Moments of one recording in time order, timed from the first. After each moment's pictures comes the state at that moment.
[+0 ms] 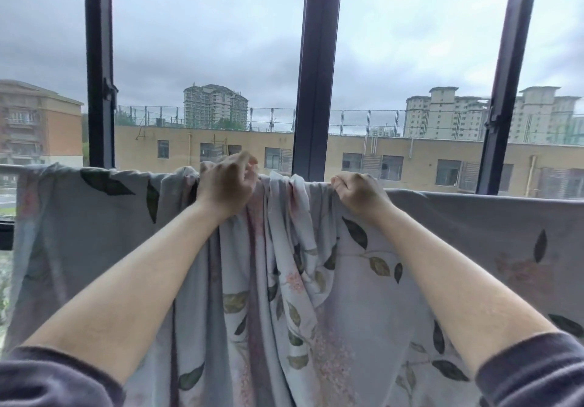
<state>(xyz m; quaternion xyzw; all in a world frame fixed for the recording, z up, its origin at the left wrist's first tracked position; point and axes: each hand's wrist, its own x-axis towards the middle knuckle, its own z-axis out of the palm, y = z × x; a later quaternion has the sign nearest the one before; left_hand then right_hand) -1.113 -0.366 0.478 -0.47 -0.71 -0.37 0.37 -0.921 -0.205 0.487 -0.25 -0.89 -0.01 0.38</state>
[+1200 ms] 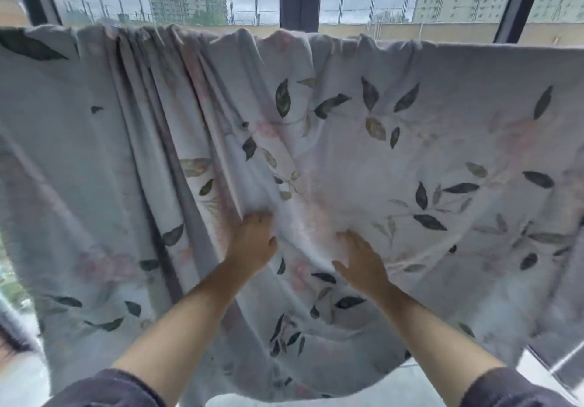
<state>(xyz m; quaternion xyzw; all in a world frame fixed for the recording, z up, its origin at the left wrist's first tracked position) -1.040 -0.373 0.184 -0.54 -0.81 -0.15 0.15 -0.840 -0.227 0.124 -0.37 -0.90 0.10 0.20</state>
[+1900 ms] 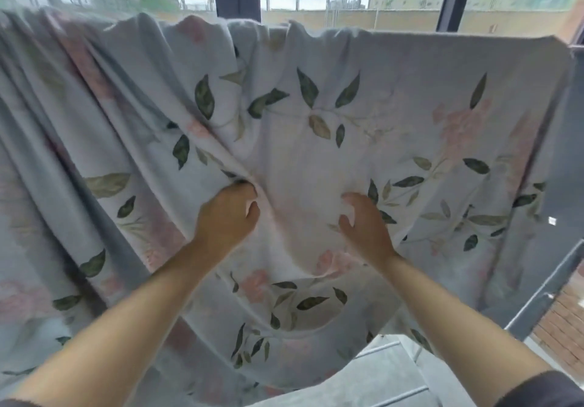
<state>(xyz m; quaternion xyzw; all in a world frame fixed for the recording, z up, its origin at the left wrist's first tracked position) -0.995 -0.332 0.249 -0.57 -0.76 -0.26 0.17 -0.781 -0.191 0.200 -0.40 -0.82 0.19 0.36</state>
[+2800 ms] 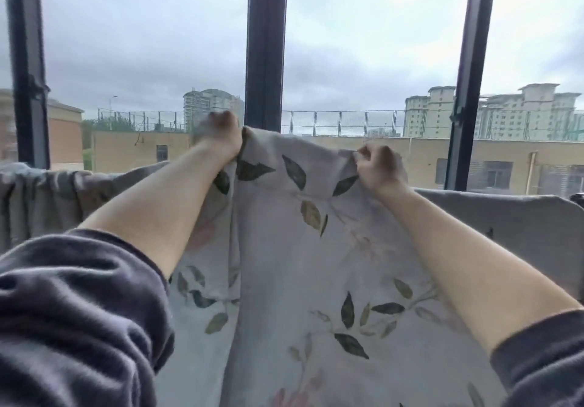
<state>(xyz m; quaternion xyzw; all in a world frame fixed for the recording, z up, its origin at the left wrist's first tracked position) -1.030 -0.207 0.568 -0.35 -0.83 -0.27 0.33 -0.809 -0.044 0.523 -0.34 -0.79 0.08 0.51</state>
